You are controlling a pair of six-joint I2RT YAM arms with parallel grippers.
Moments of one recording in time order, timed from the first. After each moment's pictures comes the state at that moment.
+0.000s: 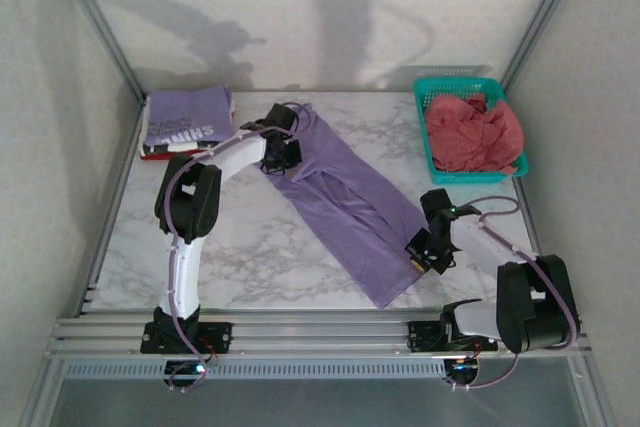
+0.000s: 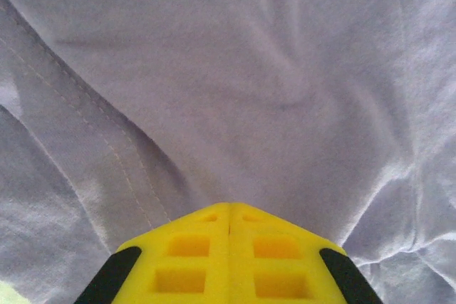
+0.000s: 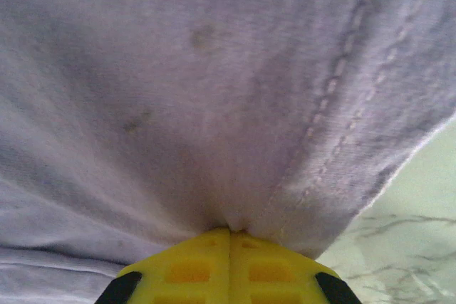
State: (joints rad) left arm -0.39 2.16 1.67 -0.61 0.05 -0.63; right arm 0.24 1.30 0.61 -0.82 -0.14 0.93
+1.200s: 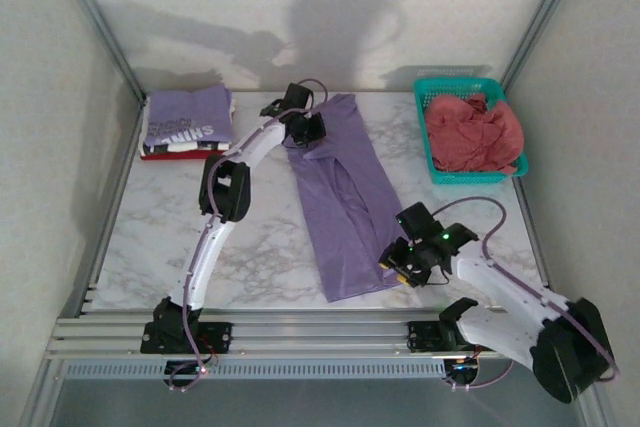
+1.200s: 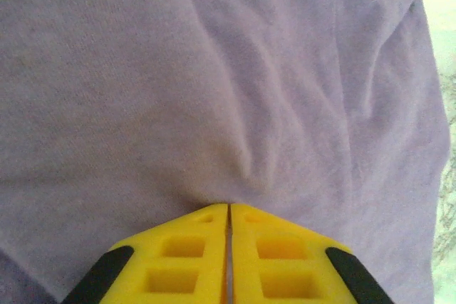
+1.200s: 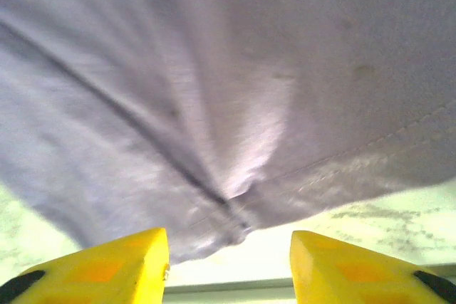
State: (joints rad) left arm -0.37 2.70 2.45 -0.64 0.31 -0.63; right arm 0.60 0.99 0.61 -0.87 -0.20 1.13
